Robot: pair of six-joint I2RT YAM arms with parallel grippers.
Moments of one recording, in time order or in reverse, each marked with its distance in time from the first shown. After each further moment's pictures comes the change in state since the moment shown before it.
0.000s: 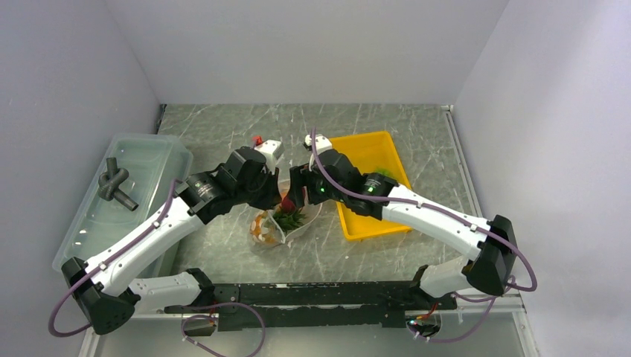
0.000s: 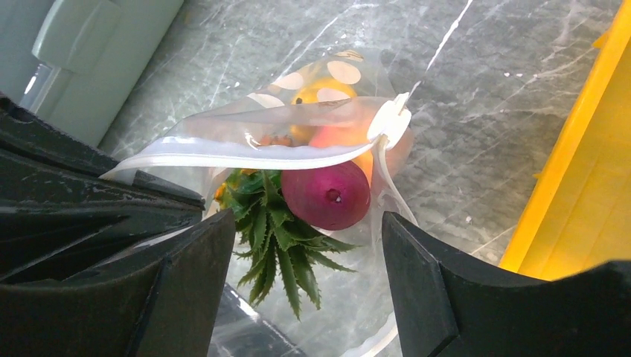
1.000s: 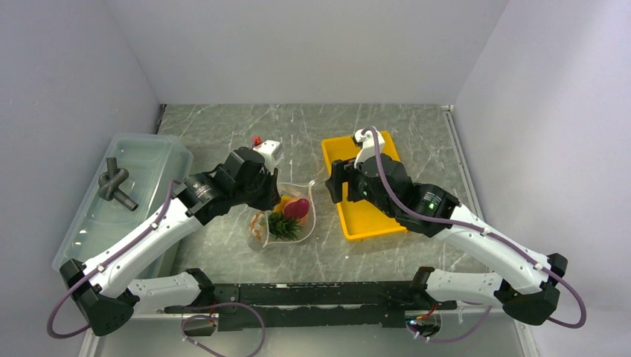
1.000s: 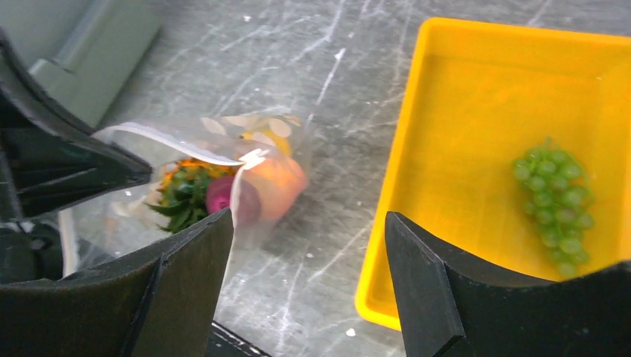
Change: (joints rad) left arm 0.000 -0.011 0.000 -0.007 0.000 0.002; right arm 0.008 -0.332 0.000 -0.198 0.259 -0.061
